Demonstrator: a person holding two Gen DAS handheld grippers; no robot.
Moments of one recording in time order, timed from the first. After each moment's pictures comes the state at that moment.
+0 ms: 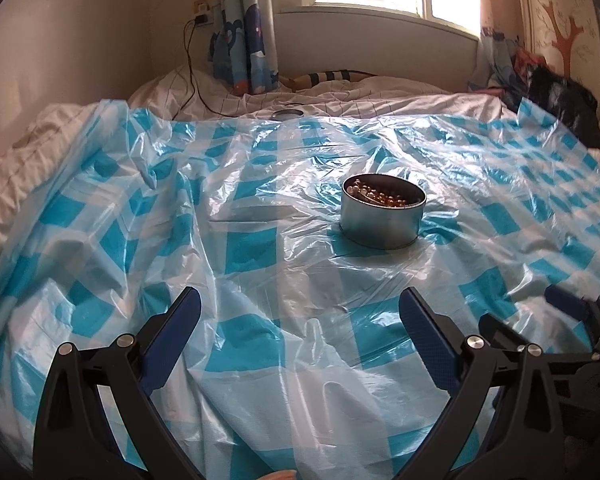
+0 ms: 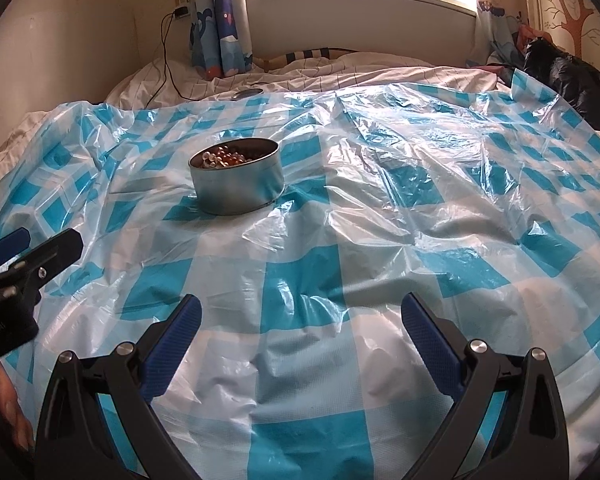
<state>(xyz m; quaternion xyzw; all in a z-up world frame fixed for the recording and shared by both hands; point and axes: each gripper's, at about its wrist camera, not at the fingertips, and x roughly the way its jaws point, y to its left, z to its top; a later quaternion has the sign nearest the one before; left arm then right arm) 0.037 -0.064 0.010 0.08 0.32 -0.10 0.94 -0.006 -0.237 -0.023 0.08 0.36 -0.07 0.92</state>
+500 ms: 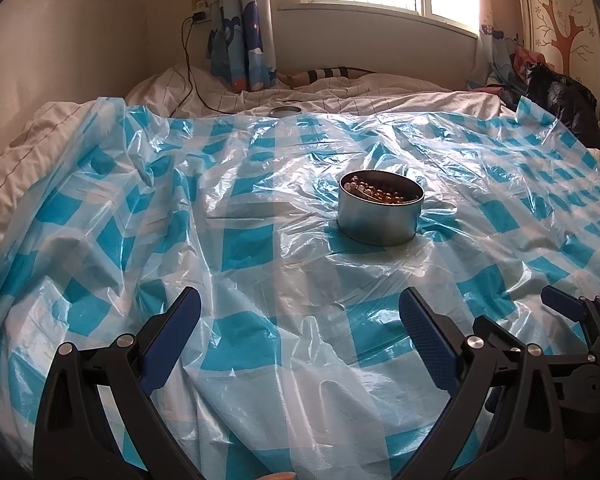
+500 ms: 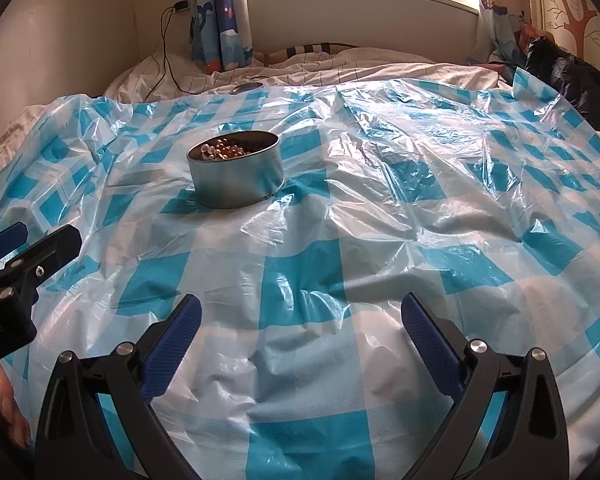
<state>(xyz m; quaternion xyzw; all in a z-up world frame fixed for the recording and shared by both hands) 0.037 -0.064 0.009 0.07 0.32 -0.11 0.94 -0.003 -0.236 -0.026 0.08 0.37 -0.07 0.92</state>
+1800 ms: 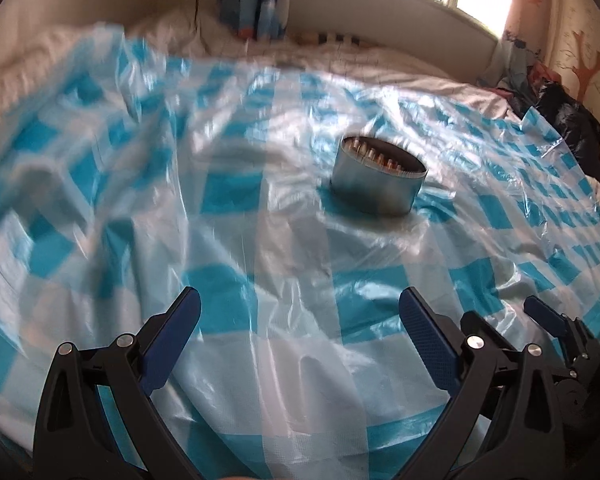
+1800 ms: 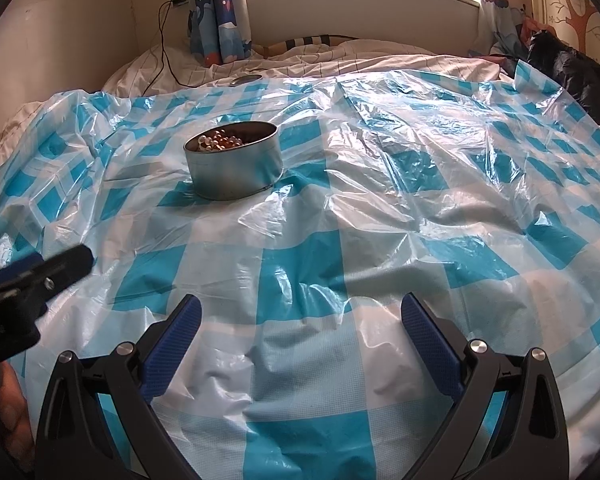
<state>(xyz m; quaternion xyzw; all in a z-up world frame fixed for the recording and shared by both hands) 0.055 -0.055 -0.016 -0.02 0.41 -0.12 0.90 0.001 -0.238 -0.032 0.08 0.38 -0.07 0.92</state>
